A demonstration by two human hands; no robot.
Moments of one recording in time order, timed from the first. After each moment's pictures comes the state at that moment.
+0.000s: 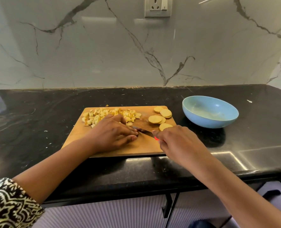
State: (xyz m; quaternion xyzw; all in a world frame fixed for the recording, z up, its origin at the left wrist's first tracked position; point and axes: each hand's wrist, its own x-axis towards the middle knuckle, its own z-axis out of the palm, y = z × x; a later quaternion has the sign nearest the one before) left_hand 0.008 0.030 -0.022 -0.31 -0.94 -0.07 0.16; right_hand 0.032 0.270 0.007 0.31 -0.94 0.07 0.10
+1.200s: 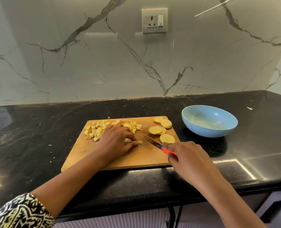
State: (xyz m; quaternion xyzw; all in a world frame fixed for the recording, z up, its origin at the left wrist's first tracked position) left_hand 0.003 0.050 -0.020 -0.16 -0.97 -0.07 0.18; right_hand 0.043 0.287 -0.002 0.24 -0.95 0.15 0.11
